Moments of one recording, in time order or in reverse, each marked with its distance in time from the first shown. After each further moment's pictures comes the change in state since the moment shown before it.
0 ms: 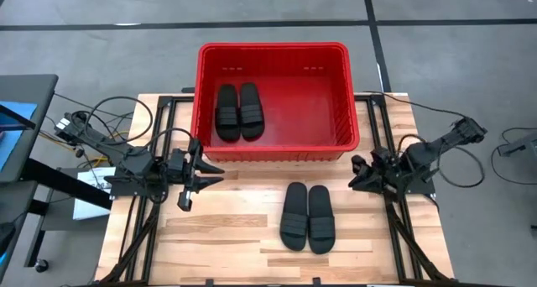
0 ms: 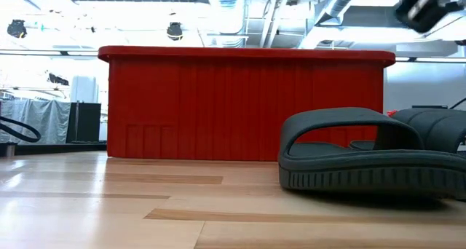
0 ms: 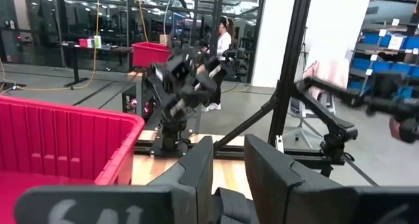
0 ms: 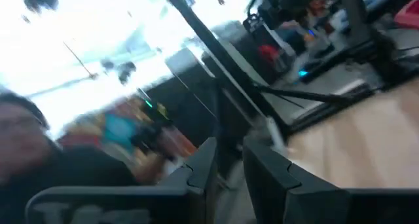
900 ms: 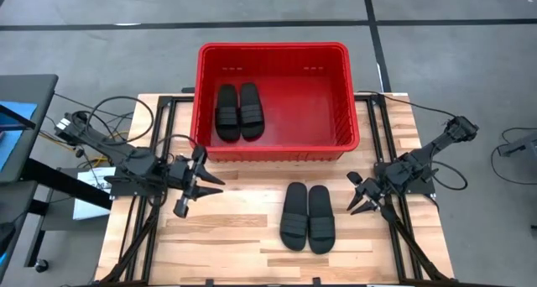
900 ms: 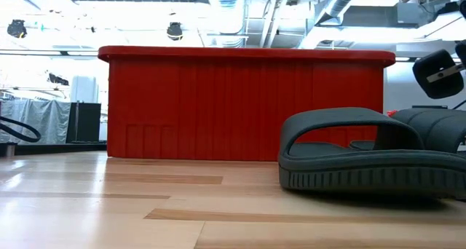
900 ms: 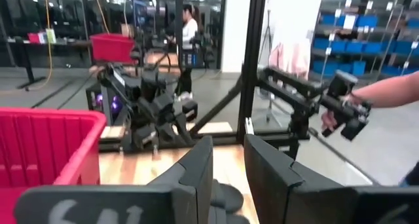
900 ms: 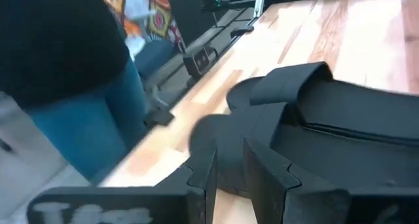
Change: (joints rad) left arm 0.000 0.022 0.015 -0.034 0.153 0.027; right arm 0.087 -0.089 -0.203 -0.366 -0.155 -0.418
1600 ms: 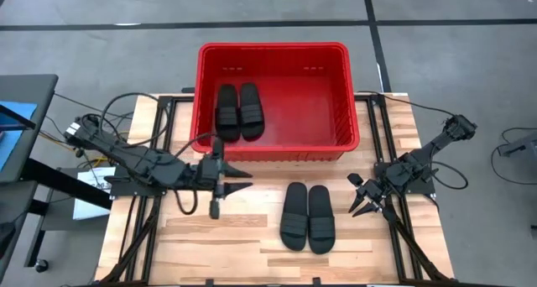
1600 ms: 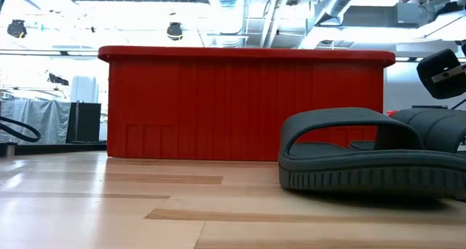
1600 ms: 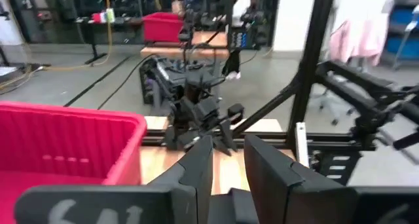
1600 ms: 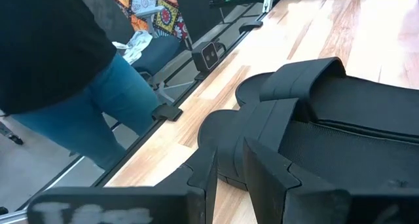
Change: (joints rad) left arm 0.030 0.349 0.418 -0.200 -0.182 -0.024; right arm 0.028 0.000 0.001 -0.014 -0.005 -0.005
